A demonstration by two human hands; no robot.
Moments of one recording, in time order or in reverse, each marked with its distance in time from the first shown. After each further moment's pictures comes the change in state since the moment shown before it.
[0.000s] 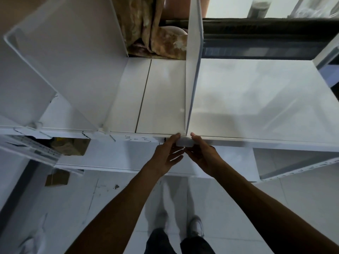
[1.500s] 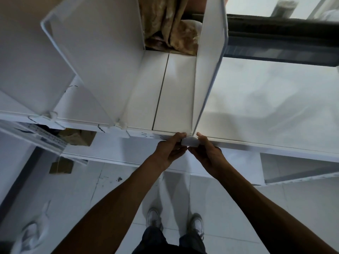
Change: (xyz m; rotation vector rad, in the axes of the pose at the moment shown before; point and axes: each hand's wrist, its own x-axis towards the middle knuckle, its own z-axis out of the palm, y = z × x) left_hand 0.004 0.023 -0.034 -0.061 0.030 -0.002; right_hand 0.007 0.015 0.037 0.113 0.028 -0.026
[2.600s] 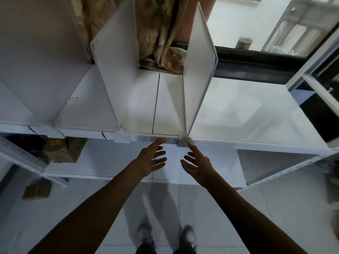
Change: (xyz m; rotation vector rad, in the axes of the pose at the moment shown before) left_hand -0.045 0.018 -0.059 0.150 -0.007 -0.066; right_hand -0.061 0.036 0.022 -0.238 0.154 -0.050
